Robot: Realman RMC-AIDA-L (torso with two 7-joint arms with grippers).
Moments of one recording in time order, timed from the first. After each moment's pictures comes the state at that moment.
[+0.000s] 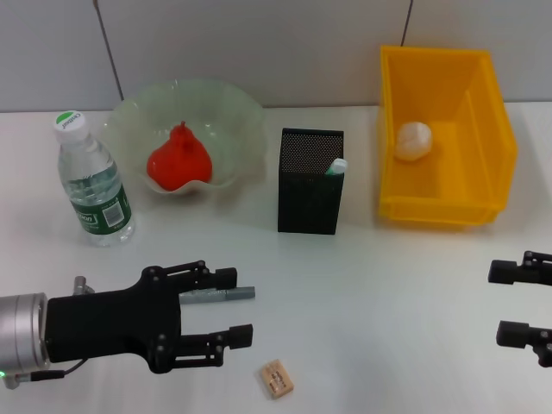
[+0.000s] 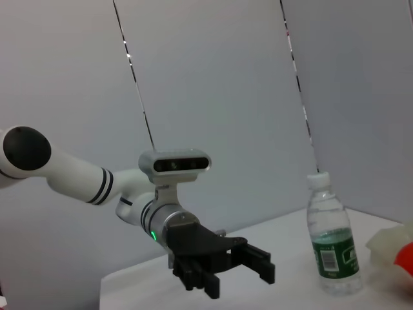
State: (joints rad) left arm -0.51 -2.06 0.55 0.47 2.10 1.80 -1.10; right arm 0.33 1.92 2.45 0.66 1.31 -1.98 1.26
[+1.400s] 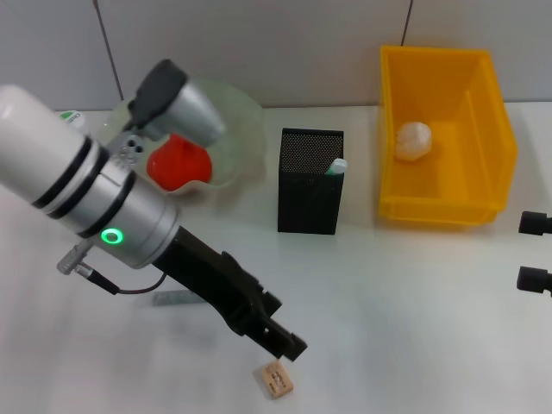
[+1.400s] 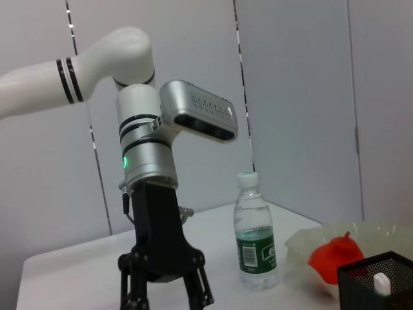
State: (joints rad) left arm -0.73 -2.07 1.20 1.01 2.17 1.70 -2.14; right arm 0.34 1.90 2.53 0.74 1.30 -1.92 1.27
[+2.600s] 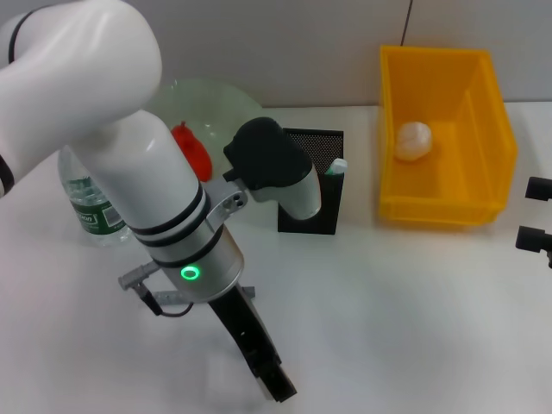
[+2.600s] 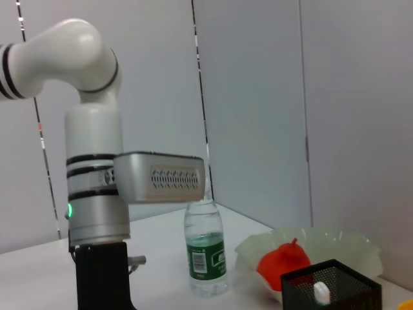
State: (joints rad) left arm -0.89 -2.08 1.67 0.99 2.33 1.53 -2.50; right arm 0.37 1.90 2.56 0.74 1.31 -1.84 1.27
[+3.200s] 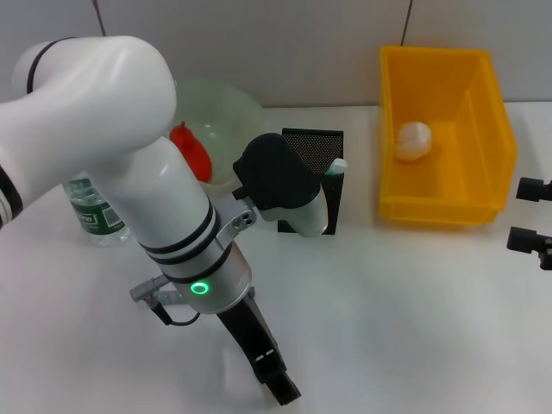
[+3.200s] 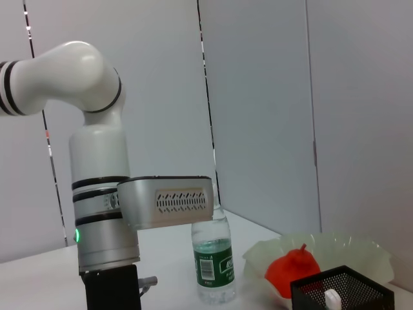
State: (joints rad) left arm -0.88 -2.08 1.76 0.95 2.30 1.44 -2.49; right arm 0.37 1.91 2.56 0.73 1.31 -1.84 1.27
